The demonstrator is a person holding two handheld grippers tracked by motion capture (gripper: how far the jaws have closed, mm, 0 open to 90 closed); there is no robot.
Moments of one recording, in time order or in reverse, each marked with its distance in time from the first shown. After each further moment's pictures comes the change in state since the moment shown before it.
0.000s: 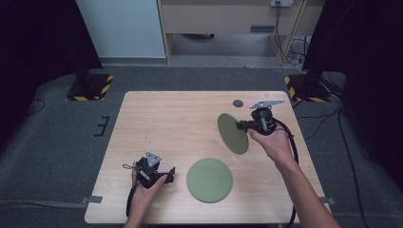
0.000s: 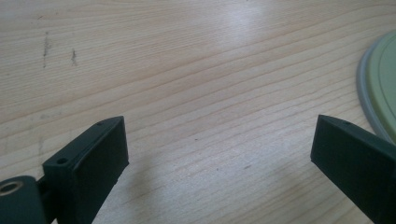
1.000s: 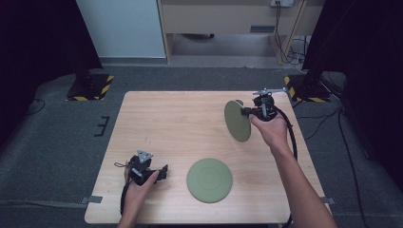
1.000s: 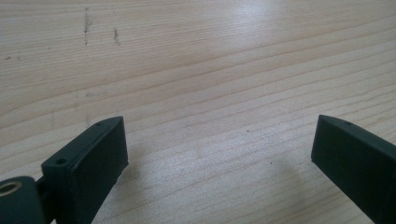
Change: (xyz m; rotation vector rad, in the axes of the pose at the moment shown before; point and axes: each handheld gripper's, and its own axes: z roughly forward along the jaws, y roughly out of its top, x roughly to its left) left arm 0.025 -0.003 0.000 0.026 0.019 -0.080; right arm -0.032 0.025 0.015 -0.036 -0.132 0.089
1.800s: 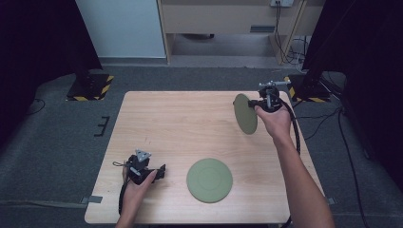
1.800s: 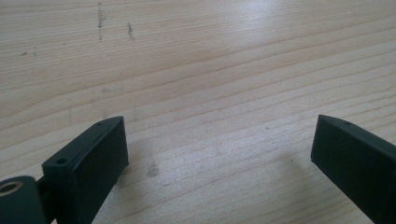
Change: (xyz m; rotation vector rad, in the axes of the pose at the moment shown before) left arm 0.007 0.000 0.001 0.021 0.022 0.001; right arm -0.029 0.017 0.006 0.000 -0.095 0.036
